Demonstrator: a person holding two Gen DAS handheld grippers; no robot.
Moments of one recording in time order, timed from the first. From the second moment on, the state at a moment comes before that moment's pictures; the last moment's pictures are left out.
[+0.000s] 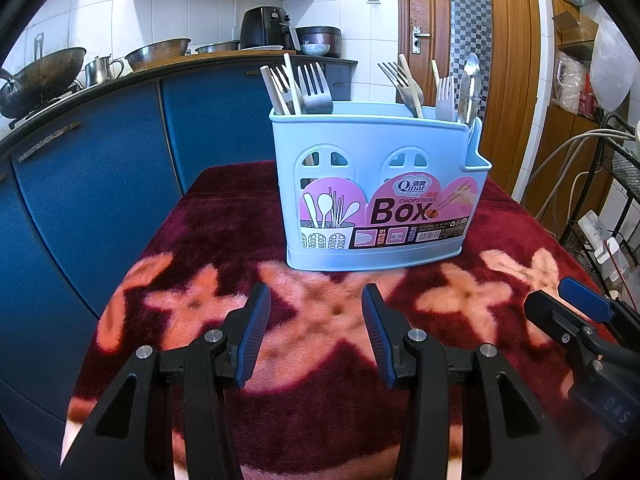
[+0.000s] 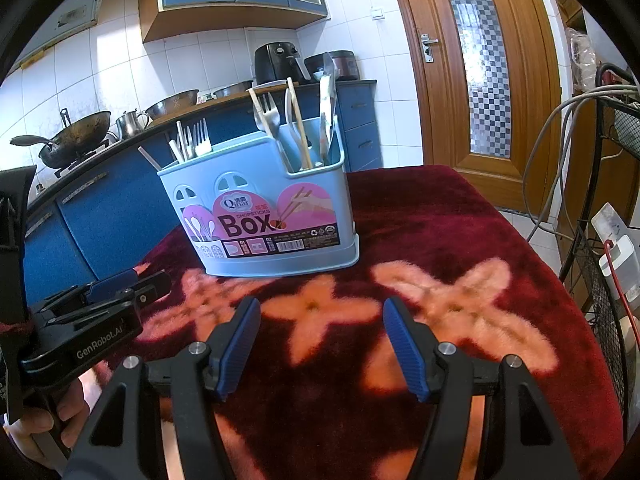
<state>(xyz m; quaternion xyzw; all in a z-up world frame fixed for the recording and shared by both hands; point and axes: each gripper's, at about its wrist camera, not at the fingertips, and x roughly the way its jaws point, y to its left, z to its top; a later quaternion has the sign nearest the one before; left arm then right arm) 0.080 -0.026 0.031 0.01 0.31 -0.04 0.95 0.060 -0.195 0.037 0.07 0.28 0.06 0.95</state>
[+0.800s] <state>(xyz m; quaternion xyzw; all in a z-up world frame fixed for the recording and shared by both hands) 0.081 -0.027 0.032 0.01 0.31 -0.04 0.95 0.060 -0.195 0.038 0.07 0.28 0.06 0.95</state>
